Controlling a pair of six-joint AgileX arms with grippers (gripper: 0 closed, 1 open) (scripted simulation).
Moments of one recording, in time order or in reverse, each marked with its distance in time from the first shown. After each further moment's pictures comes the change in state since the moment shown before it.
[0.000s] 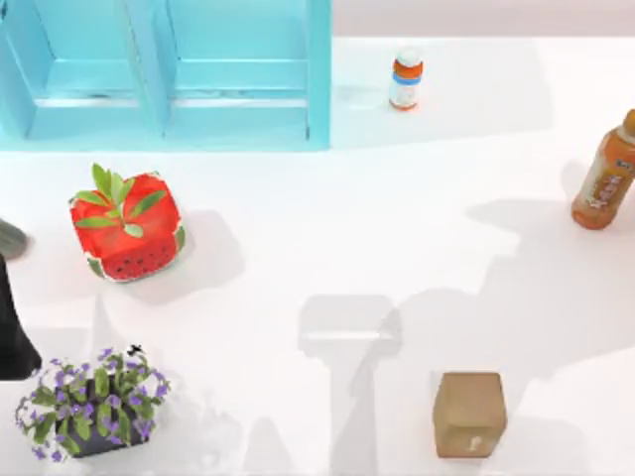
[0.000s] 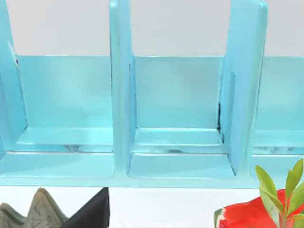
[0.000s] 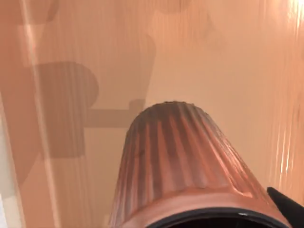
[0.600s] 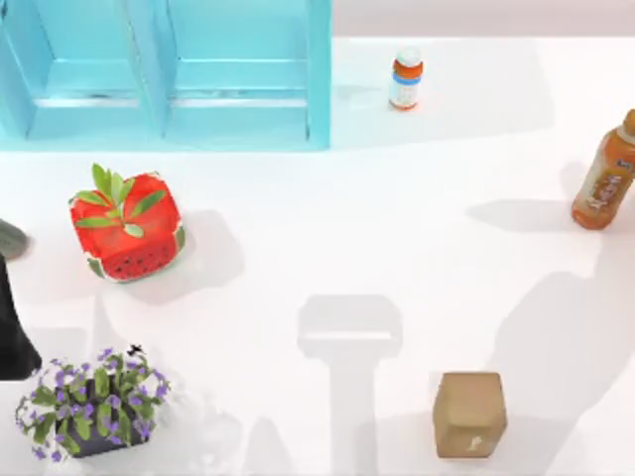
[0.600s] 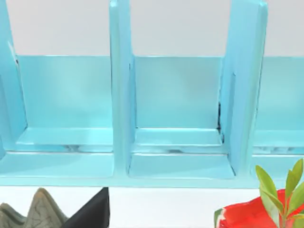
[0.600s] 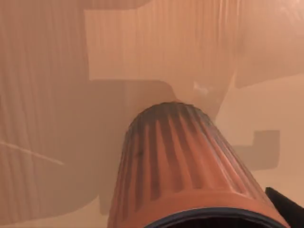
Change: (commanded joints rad) left arm 0.000 0.000 0.000 0.000 0.000 0.000; right arm 0.022 0.031 -0.402 0.397 0.044 0.007
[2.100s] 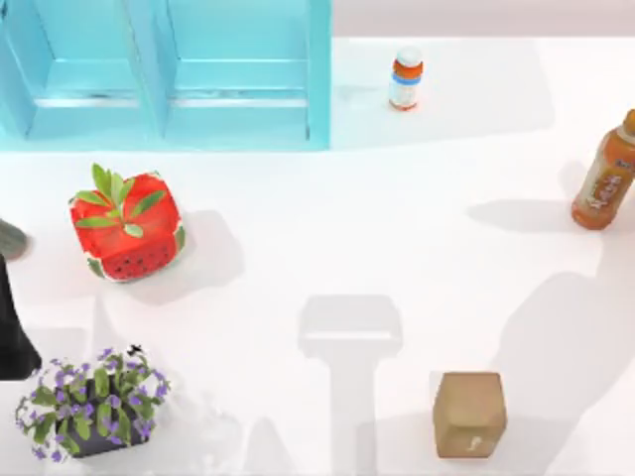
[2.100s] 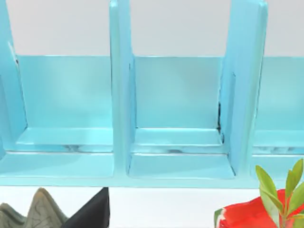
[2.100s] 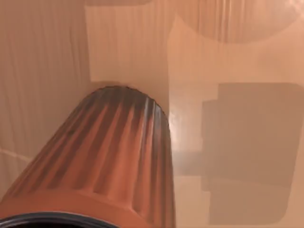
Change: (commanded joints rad) left arm 0.000 0.000 0.000 0.000 0.000 0.000; right arm 0.014 0.017 -0.038 0.038 0.026 0.002
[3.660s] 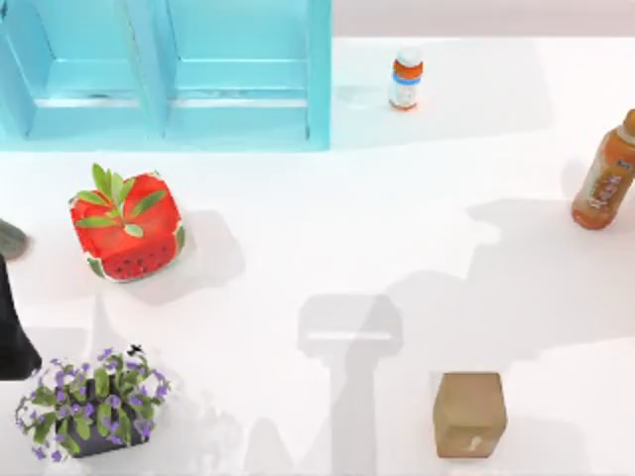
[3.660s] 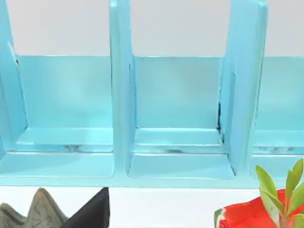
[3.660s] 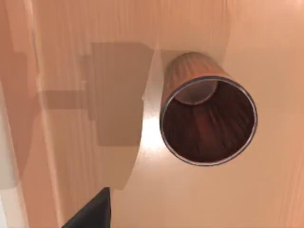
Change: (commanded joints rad) left arm 0.000 0.000 0.000 0.000 0.000 0.000; right arm 0.041 -0.055 0.309 -0.372 0.000 0.040
